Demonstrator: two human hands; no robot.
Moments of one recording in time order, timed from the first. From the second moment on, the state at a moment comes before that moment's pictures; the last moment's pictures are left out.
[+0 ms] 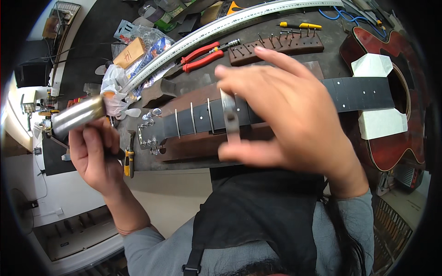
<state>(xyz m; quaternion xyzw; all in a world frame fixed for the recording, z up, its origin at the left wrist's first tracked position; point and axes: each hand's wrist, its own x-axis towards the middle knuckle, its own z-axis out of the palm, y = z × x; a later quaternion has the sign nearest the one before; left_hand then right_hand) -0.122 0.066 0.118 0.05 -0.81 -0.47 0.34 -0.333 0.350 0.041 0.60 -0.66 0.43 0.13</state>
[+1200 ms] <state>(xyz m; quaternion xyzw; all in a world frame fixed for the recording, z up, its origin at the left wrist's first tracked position) -0.058 0.040 0.036 0.27 -0.70 -0.52 0.41 -0.309 0.430 -0.049 0.47 -0.85 0.22 0.11</state>
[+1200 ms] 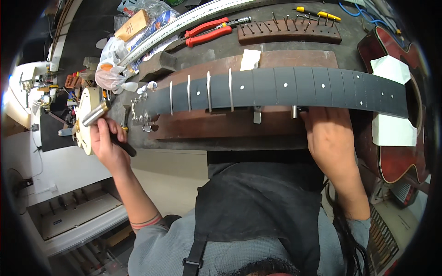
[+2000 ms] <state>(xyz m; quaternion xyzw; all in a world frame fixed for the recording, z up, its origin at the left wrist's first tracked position) -0.104 0.063 0.081 -0.04 -0.90 -0.34 0.26 -0.306 0.358 0.056 0.58 -0.74 0.33 0.04</state>
